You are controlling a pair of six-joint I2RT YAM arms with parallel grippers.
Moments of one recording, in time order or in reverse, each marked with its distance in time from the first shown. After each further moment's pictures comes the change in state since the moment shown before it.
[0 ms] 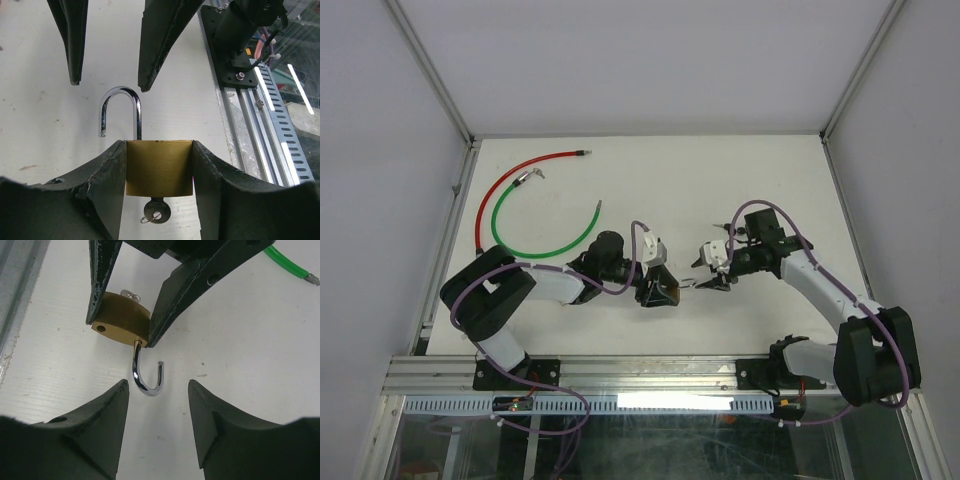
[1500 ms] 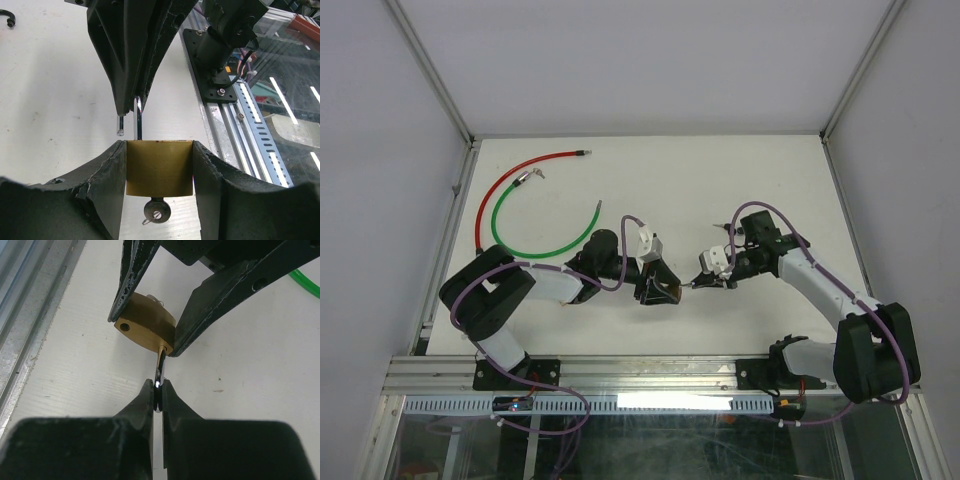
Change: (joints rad) left arm 0.025 0.000 -0.010 0.136 0.073 -0.110; right arm 0.029 0.019 0.014 -0.114 -0.050 -0.110
